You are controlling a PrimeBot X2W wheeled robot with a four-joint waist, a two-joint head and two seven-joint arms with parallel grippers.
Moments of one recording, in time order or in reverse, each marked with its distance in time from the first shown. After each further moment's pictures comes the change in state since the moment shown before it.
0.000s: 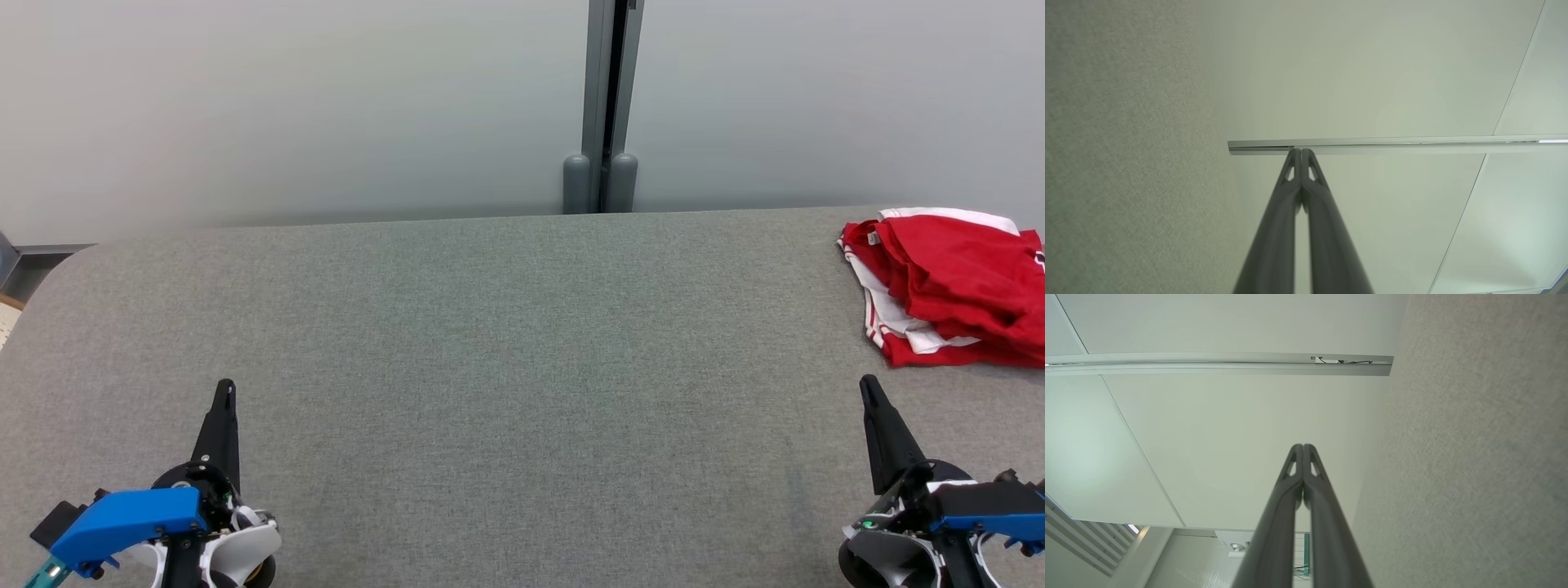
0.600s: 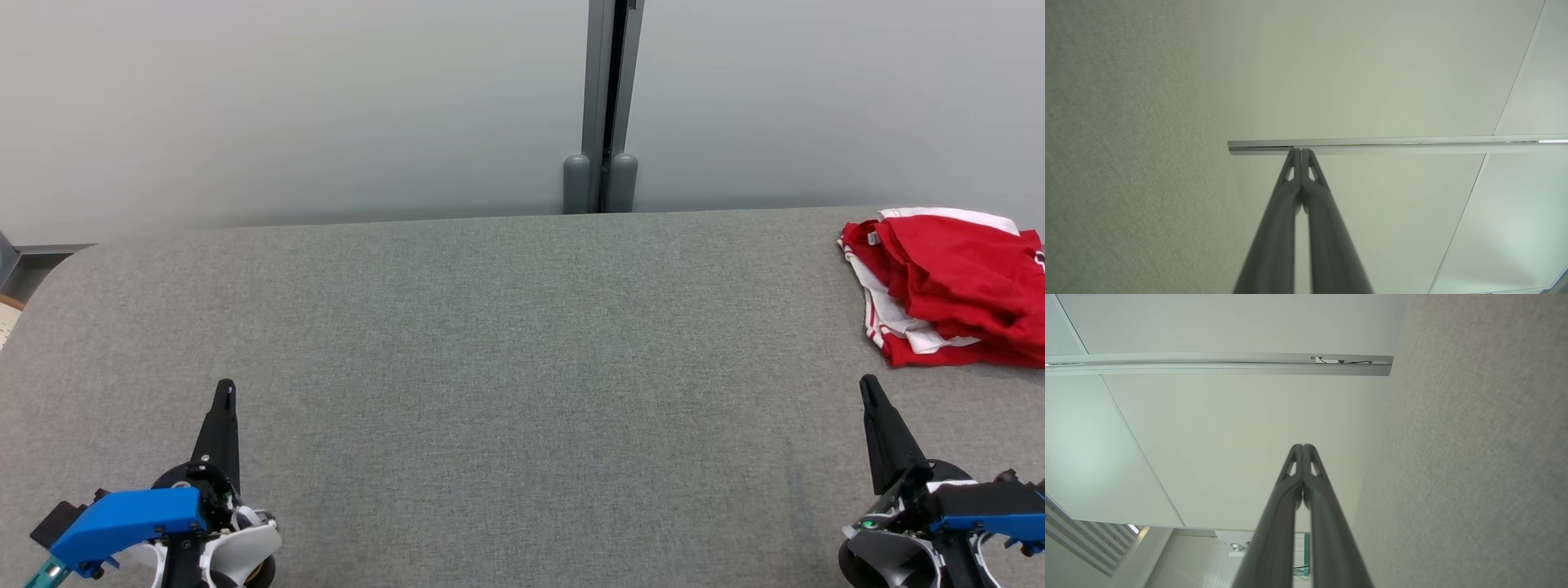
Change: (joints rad) left arm 0.000 0.000 0.000 0.000 0.000 0.000 0.000; right arm 0.000 0.000 0.000 0.000 0.000 0.000 0.000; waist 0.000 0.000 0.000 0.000
